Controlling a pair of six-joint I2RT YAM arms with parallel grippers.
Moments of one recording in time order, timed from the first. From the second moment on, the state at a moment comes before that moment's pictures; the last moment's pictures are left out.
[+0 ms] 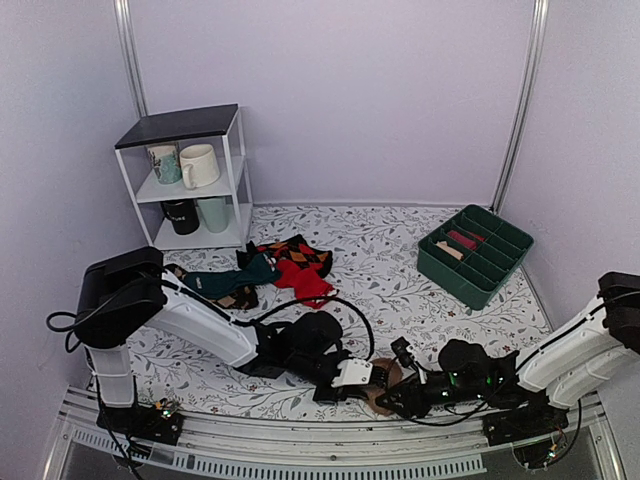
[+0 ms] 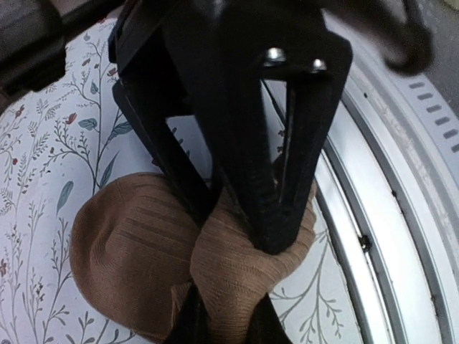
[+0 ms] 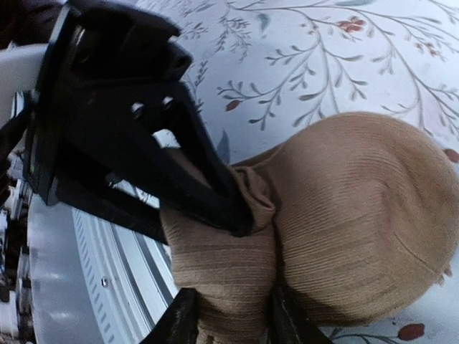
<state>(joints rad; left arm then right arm) -1.24 1.96 0.92 0.31 0.36 0.52 1.23 1.41 0.16 0.68 -0.12 0.74</state>
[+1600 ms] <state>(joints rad) -1.14 2.06 1.08 0.13 0.61 0.22 1.52 0.91 0.15 0.31 0.40 0.31</state>
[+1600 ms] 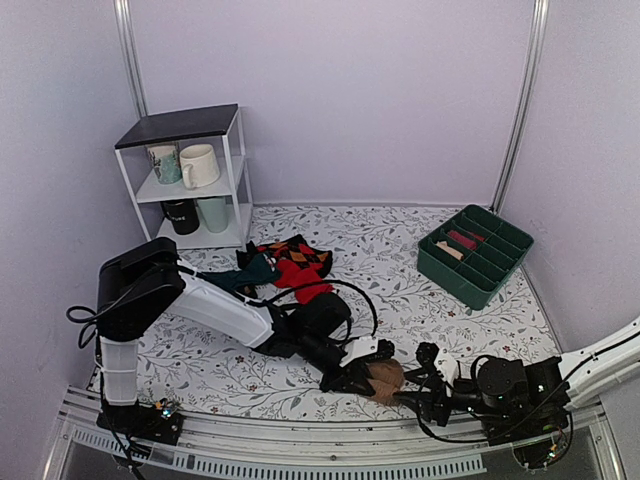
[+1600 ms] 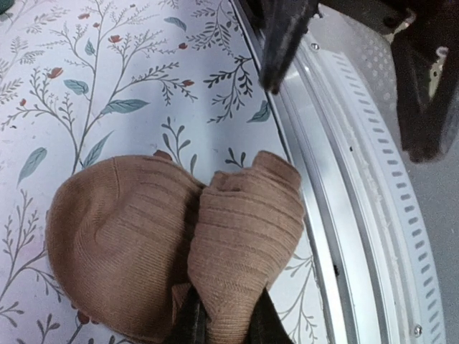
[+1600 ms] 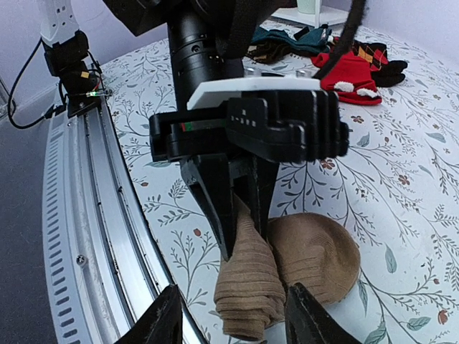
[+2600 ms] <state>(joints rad) -1.14 2.06 1.10 0.11 0.62 0.22 1.45 1.30 0.19 0.55 0.29 0.30</state>
